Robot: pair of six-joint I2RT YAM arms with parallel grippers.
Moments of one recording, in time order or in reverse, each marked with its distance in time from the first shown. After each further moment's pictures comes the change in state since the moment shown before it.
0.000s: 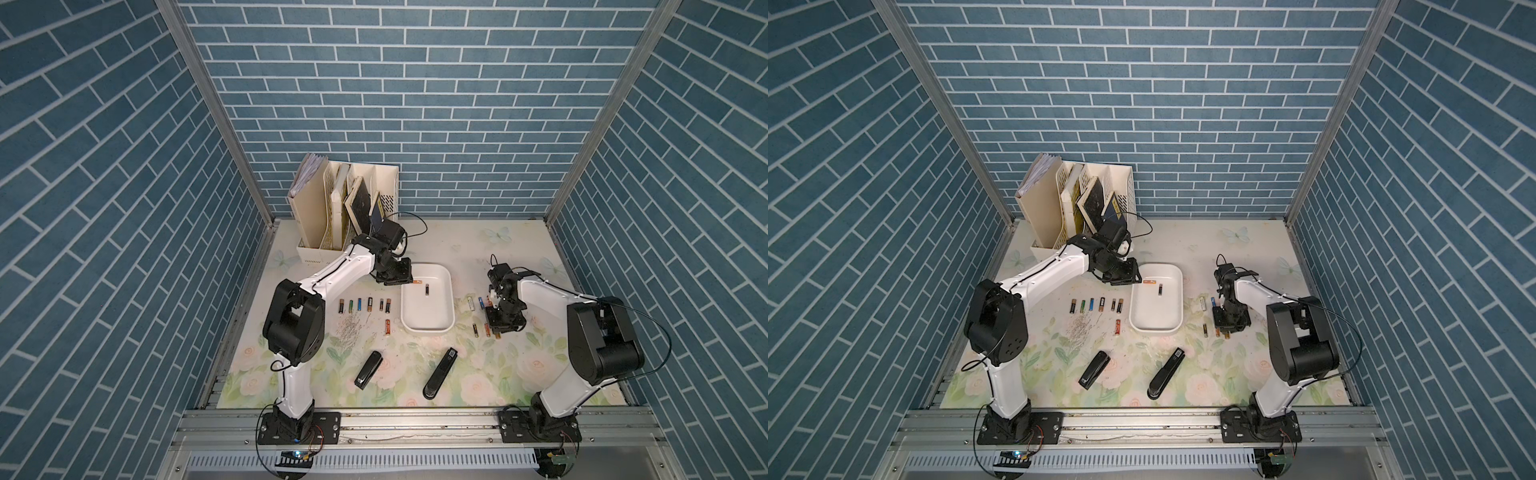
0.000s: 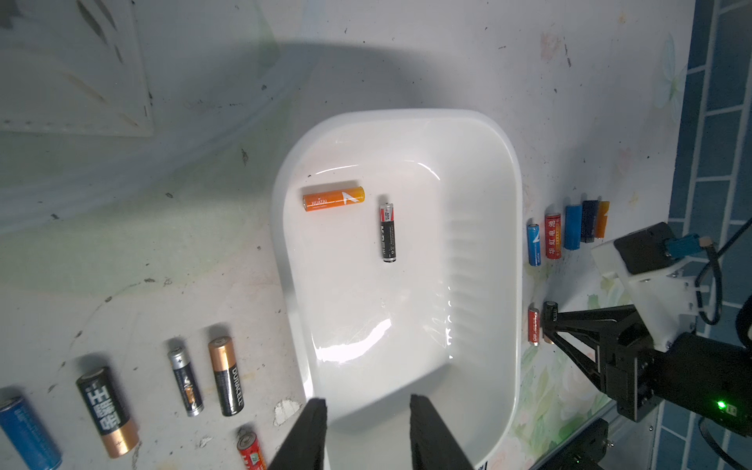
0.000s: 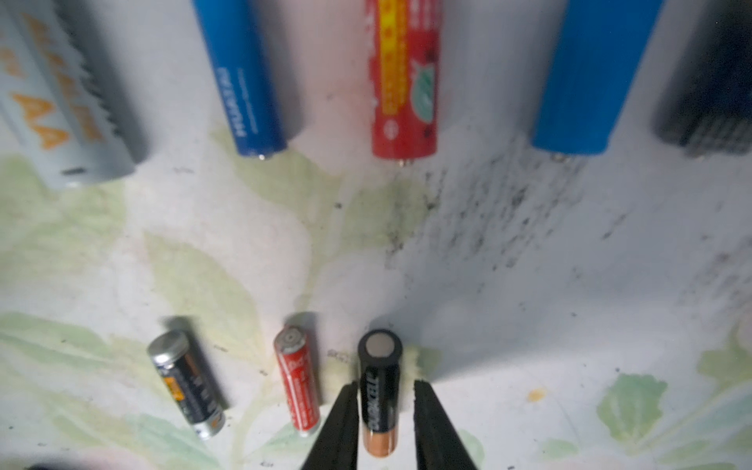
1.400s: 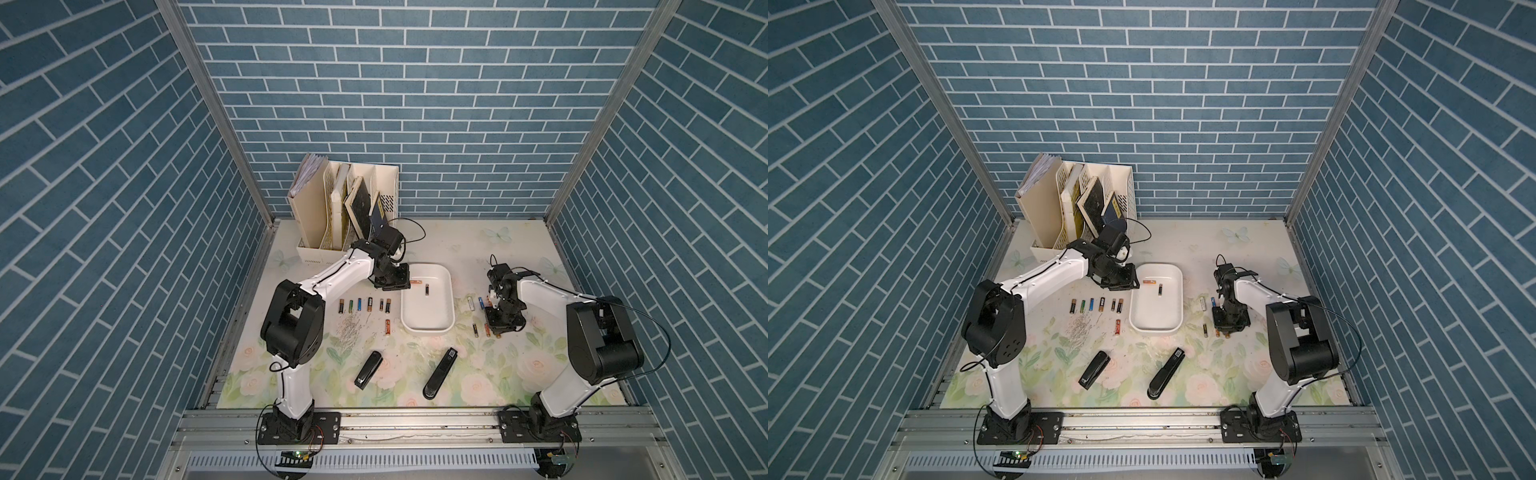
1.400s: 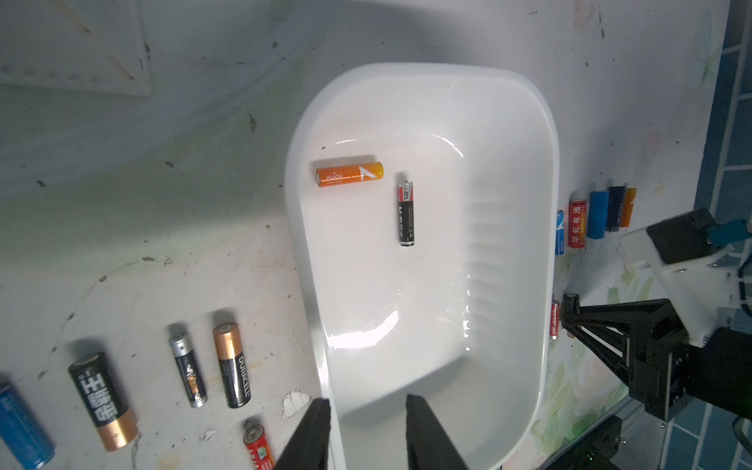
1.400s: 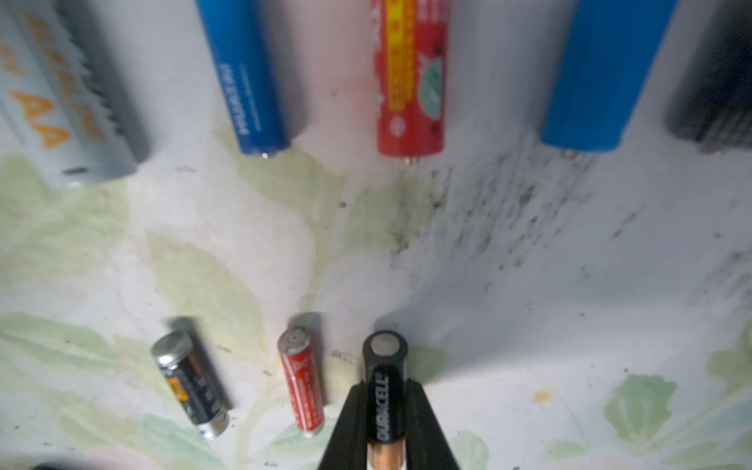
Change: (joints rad) left arm 0.000 -0.017 -0.076 0.031 0.001 0.000; right arm 0.002 0.010 0.000 0.000 -0.006 0.008
